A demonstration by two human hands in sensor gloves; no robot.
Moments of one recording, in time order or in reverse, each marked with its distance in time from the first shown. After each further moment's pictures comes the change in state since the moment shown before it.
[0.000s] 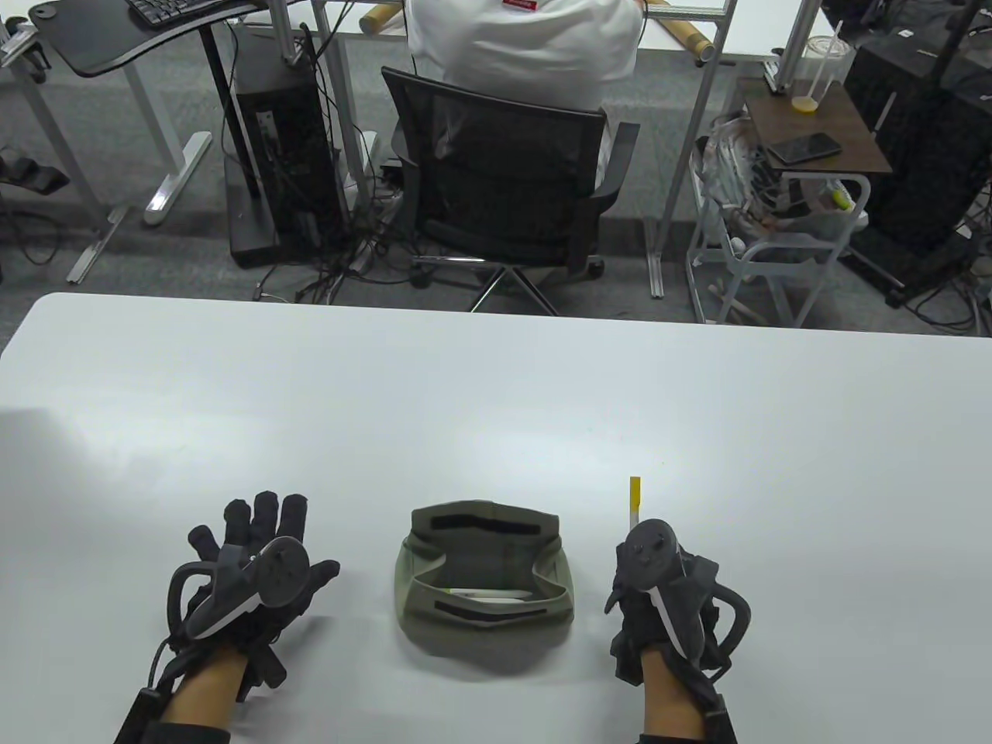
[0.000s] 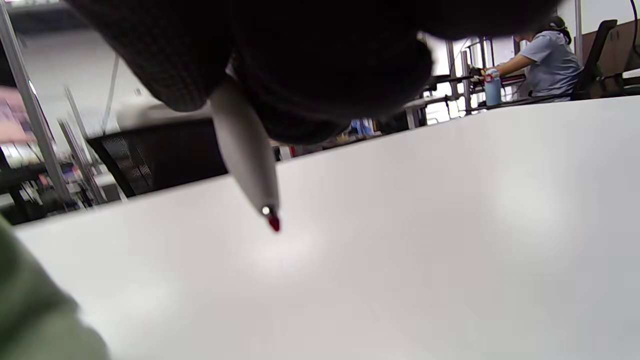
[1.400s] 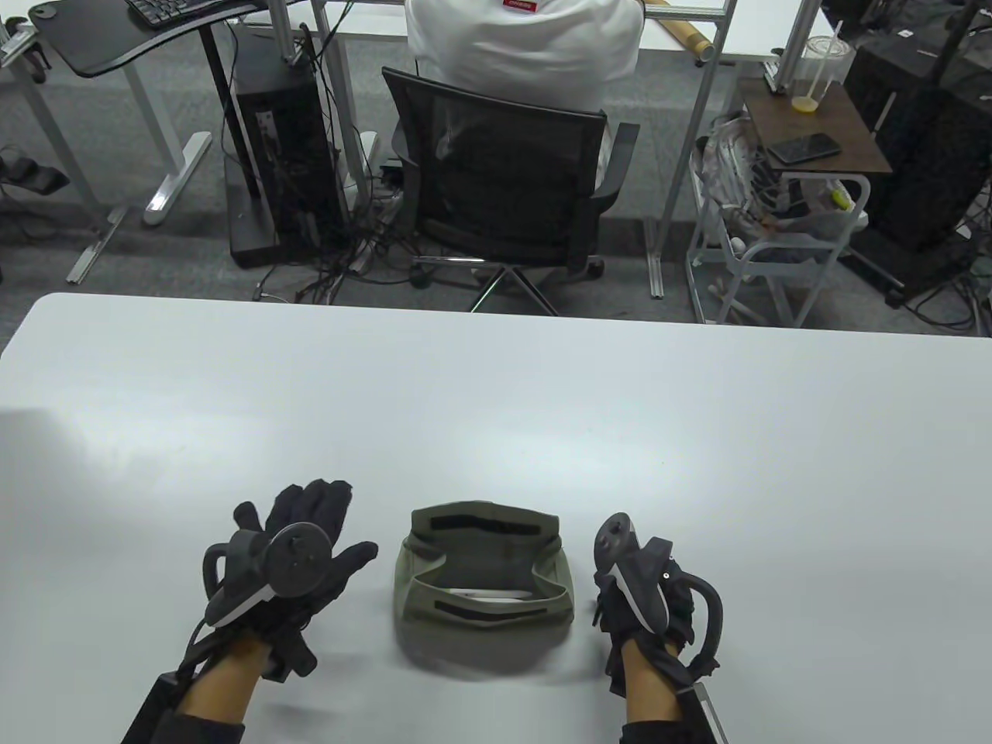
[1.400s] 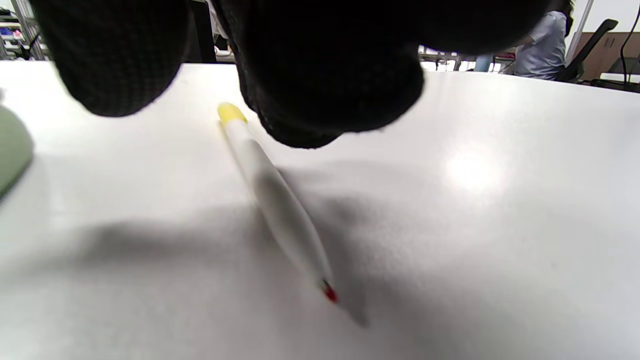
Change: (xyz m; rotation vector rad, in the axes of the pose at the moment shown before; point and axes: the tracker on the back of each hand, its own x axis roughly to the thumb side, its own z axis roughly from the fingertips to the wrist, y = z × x) left_hand 0.050 0.051 -0.011 0.125 -0.160 0.197; right_hand 0.015 0.041 -0.007 0.159 0.023 0.209
